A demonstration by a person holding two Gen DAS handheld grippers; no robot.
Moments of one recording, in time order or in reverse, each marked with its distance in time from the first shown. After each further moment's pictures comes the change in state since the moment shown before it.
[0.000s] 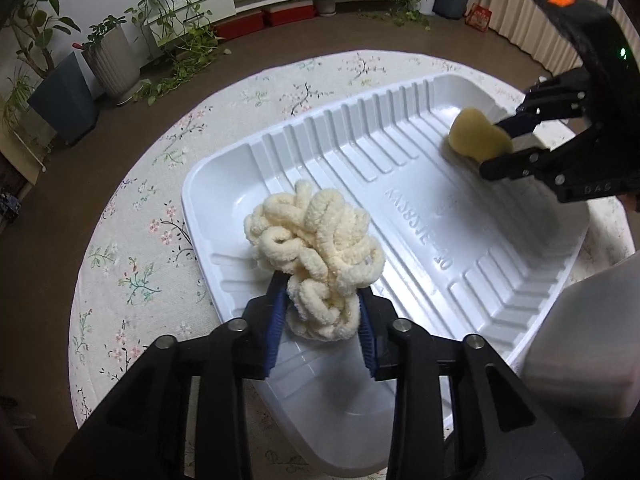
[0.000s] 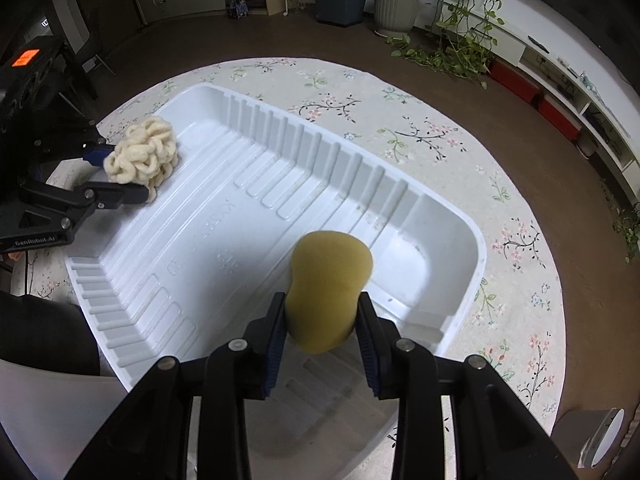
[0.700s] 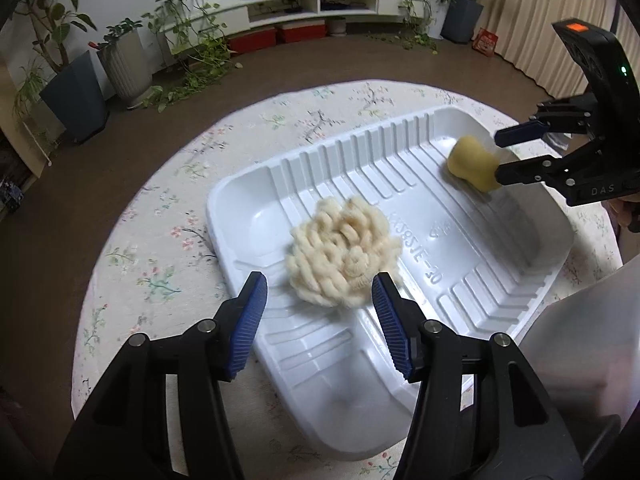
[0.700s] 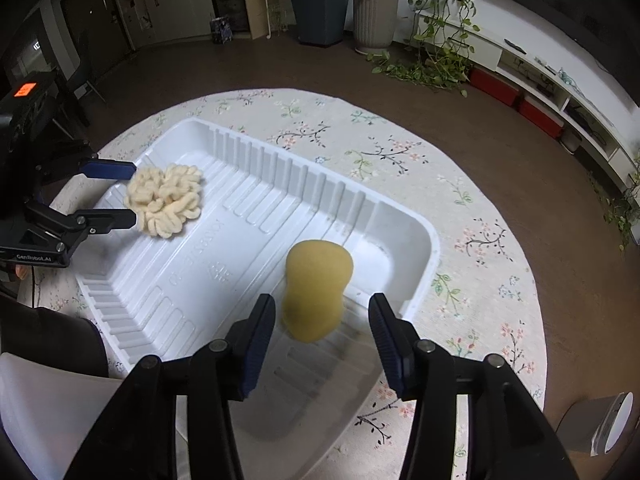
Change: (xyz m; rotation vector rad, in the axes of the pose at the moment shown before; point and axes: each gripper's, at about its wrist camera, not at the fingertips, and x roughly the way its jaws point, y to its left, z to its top) left arm -0.030 0.013 -0.002 -0.069 -0.089 -0.009; right arm -0.035 -0.020 -0.007 0.070 -0.094 -0.009
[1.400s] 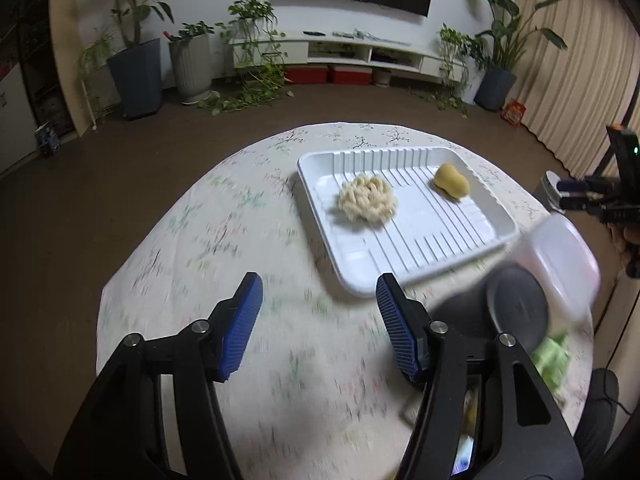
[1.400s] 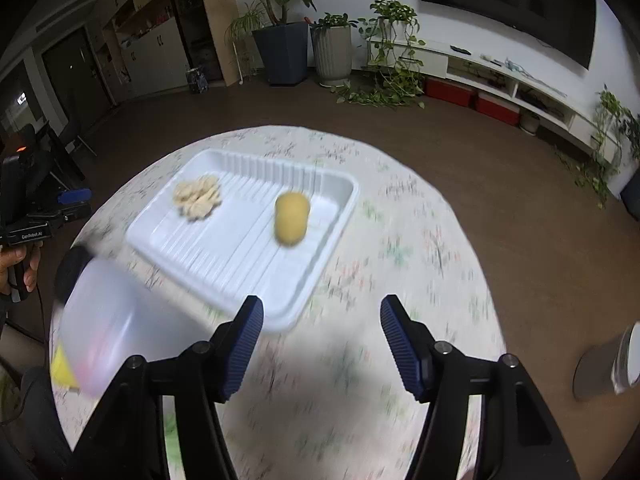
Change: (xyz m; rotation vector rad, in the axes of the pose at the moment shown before) left arm -0.127 0.013 -0.106 -0.216 -0.170 0.047; right arm -0.121 -0.006 -0.111 0.161 -0.134 -0.008
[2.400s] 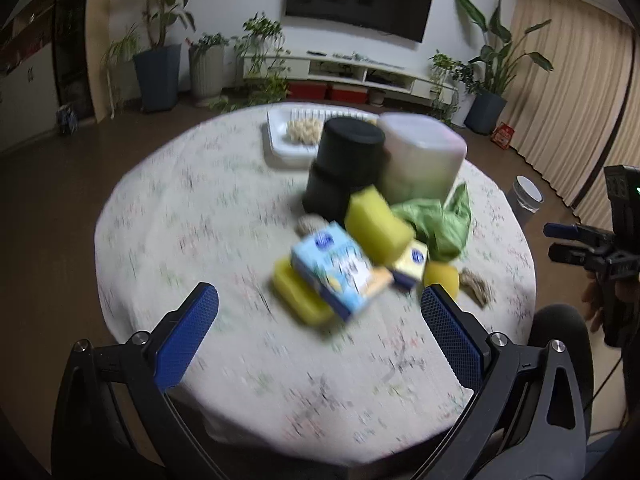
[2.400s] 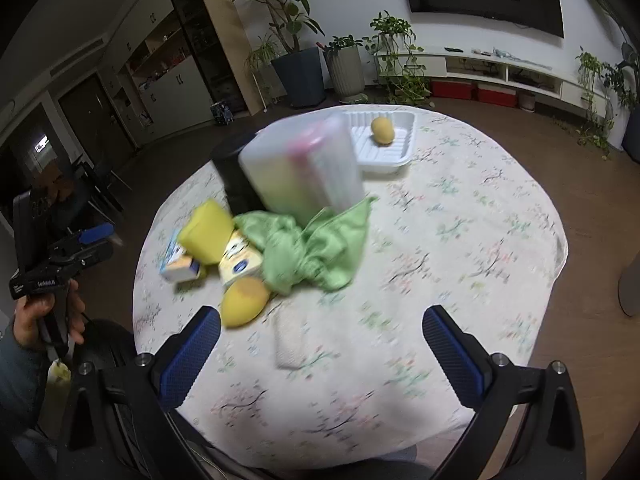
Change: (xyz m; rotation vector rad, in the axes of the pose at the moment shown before) left arm -0.117 -0.089 -0.174 -0.085 -0.092 0.000; right arm -0.091 0.136 -0.192 0.104 -0.120 0.081
